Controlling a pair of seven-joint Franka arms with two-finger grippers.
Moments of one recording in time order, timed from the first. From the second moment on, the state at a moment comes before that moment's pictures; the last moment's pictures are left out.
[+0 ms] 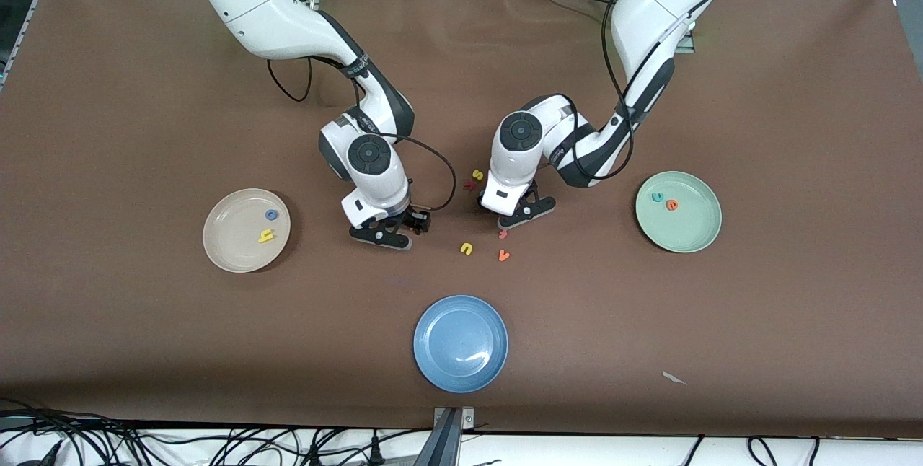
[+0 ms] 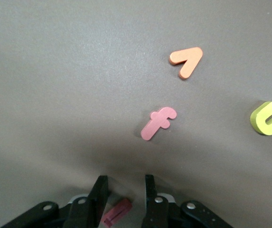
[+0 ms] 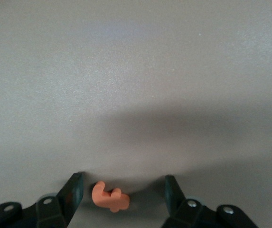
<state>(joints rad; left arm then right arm) -0.35 0.76 -0.36 -1.71 0.39 2.44 -1.34 0.48 0.78 0.13 -1.64 -0.21 2.49 0.94</state>
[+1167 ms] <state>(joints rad) -0.35 0.75 -0.36 -1.71 0.39 2.41 -1.32 0.48 0.78 0.13 -1.63 -0.22 2.49 0.94</state>
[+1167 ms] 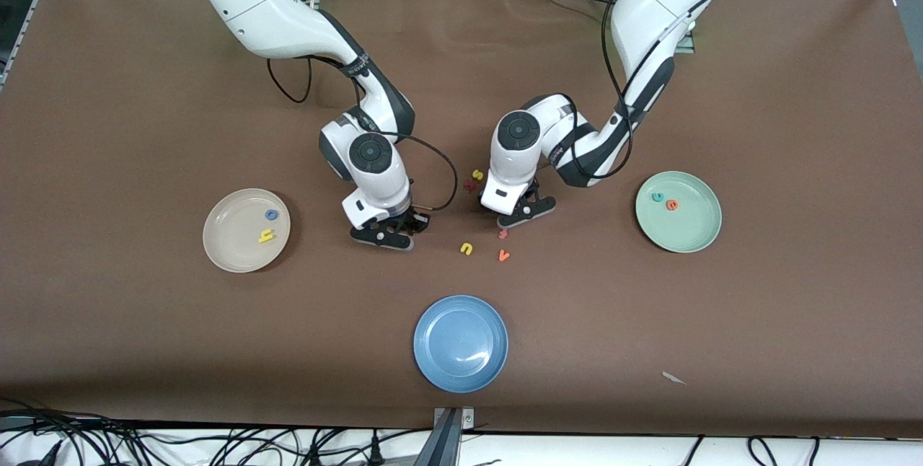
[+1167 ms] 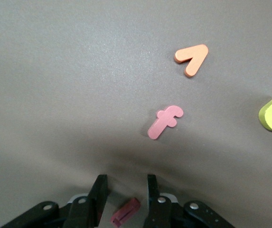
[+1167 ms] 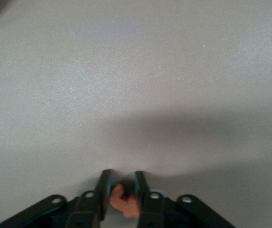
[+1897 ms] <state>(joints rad) -0.35 0.75 -0.40 -1.71 0.39 2.35 -1.32 0.48 0.77 0.13 -1.63 -0.24 2.49 0.94</state>
